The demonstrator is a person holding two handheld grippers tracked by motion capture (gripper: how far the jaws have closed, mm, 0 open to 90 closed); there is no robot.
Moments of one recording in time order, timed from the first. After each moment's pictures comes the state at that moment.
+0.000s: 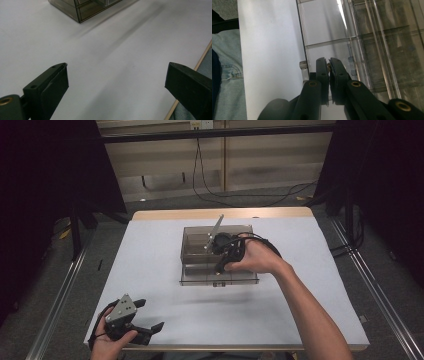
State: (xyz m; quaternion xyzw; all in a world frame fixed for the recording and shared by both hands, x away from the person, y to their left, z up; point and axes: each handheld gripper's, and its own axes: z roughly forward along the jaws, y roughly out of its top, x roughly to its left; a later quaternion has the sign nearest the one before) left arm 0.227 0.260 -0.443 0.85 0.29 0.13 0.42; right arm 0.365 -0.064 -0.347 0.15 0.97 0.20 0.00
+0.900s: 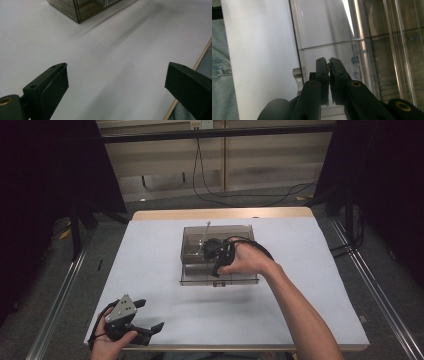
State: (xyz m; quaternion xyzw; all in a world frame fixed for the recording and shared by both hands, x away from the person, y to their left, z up) left arm 0.226 0.260 -0.442 0.85 0.29 0.14 0.42; right arm 0.373 -0.041 -0.368 0.14 0.98 0.15 0.00
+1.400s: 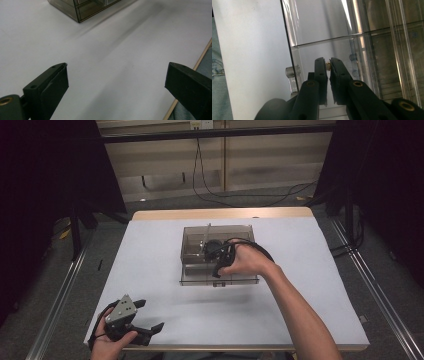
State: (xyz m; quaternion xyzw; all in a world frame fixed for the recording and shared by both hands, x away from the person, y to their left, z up) left arm 0.225 0.260 -0.443 0.85 0.29 0.13 0.42; right arm 0.374 -0.042 -0.376 0.15 0.98 0.14 0.00
